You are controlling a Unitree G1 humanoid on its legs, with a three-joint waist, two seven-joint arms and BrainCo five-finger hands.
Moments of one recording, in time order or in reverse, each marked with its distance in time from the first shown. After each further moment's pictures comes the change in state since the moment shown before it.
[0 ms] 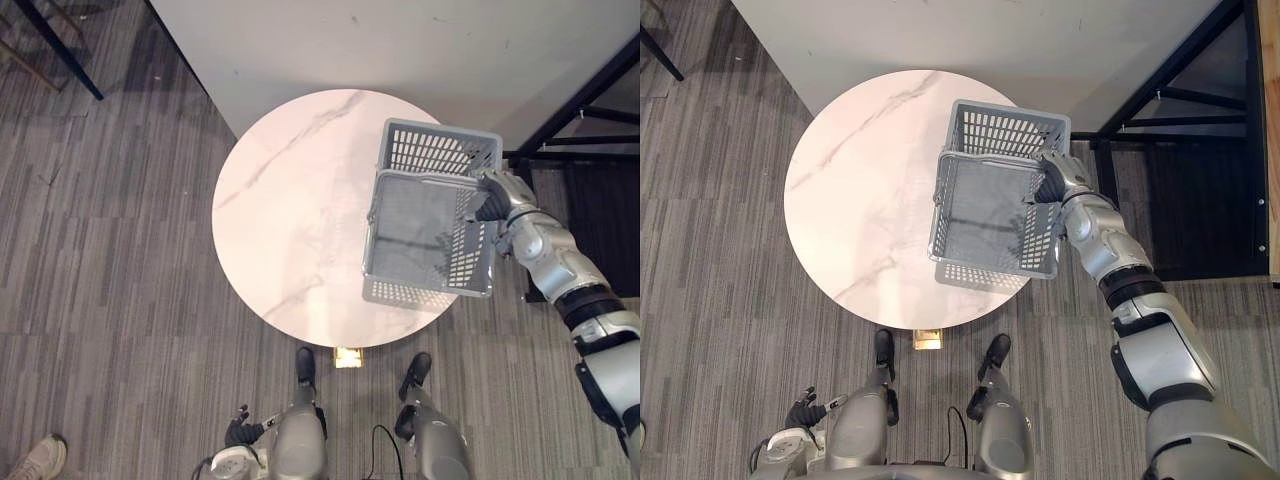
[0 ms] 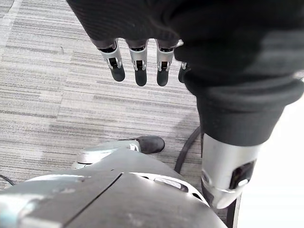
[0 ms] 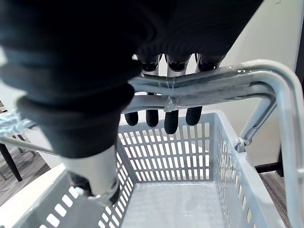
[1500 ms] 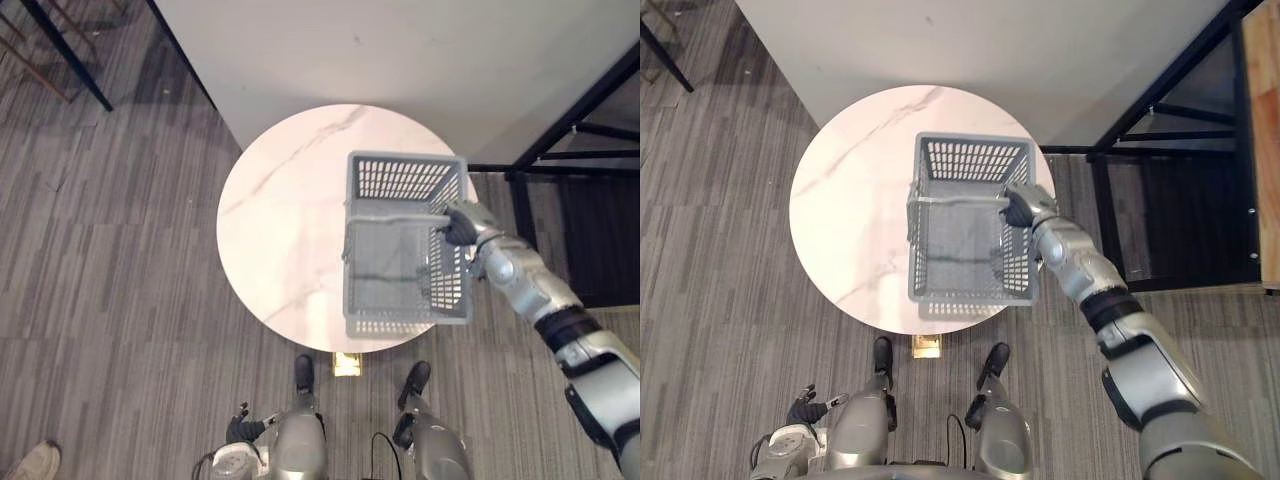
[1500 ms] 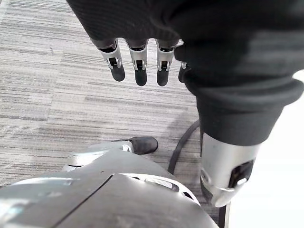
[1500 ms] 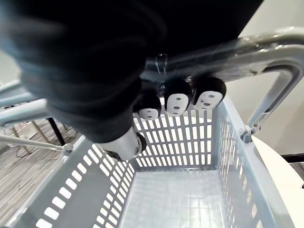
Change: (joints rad) left arm -0.004 0.015 -0.015 0.002 0.020 0.019 0.028; right arm 0.187 0.041 0.097 -0.249 -0.037 -0.013 0.059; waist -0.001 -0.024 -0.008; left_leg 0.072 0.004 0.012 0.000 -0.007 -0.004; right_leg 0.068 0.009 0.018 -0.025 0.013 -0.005
